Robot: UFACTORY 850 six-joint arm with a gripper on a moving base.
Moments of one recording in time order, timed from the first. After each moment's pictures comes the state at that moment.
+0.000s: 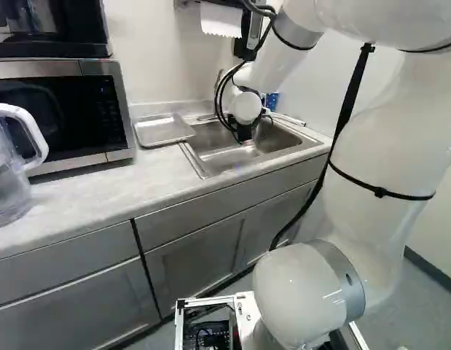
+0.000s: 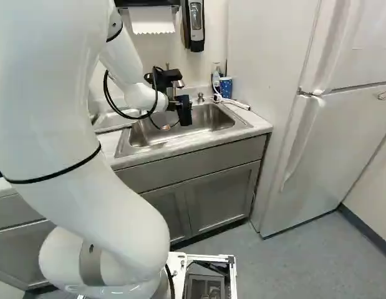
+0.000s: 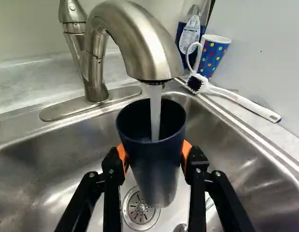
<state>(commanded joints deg) 7.2 -5.2 -45.6 44.3 29.7 -37.1</state>
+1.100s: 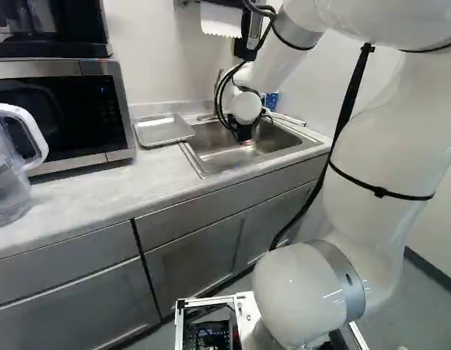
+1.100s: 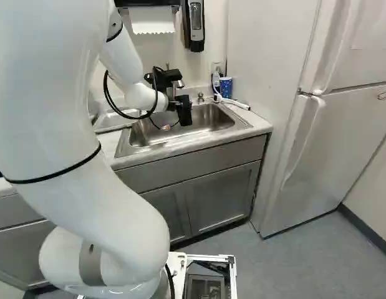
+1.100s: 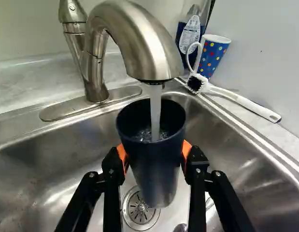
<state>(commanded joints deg) 7.2 -5.2 -45.6 44.3 29.7 -37.1</state>
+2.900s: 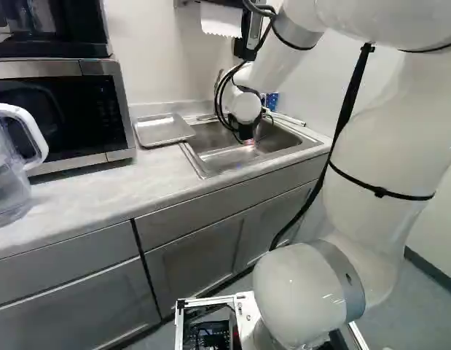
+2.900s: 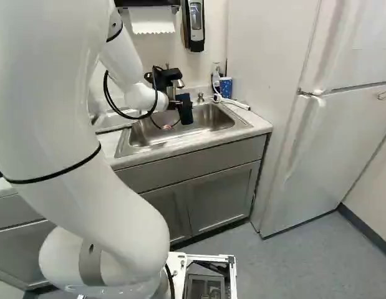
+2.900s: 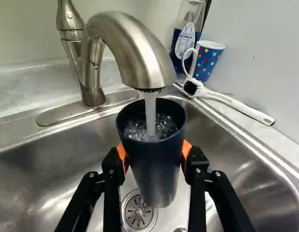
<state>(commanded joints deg) 7.2 -5.2 -45.6 44.3 32.2 -37.1</state>
